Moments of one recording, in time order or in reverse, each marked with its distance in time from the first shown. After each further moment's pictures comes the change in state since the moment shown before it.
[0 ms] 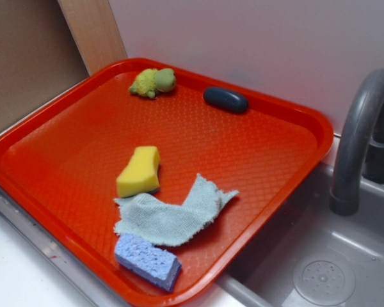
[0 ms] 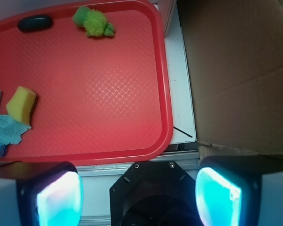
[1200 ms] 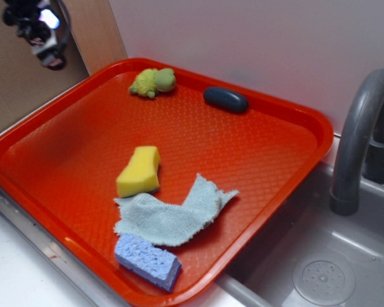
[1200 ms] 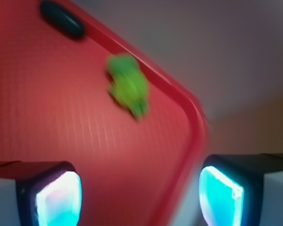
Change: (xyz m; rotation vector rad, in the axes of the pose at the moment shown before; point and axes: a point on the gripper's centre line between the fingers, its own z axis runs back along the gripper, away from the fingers) arm 0.131 -0.042 -0.115 0.170 -0.291 -0.735
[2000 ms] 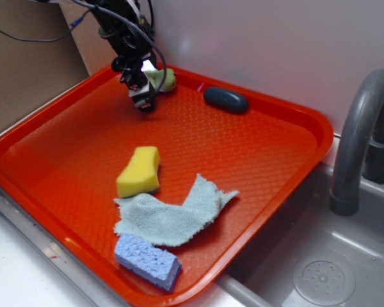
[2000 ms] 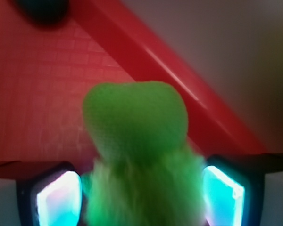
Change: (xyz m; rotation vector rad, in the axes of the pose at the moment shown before) arm 0.050 -0.010 -0.122 -0.145 0.018 -0.136
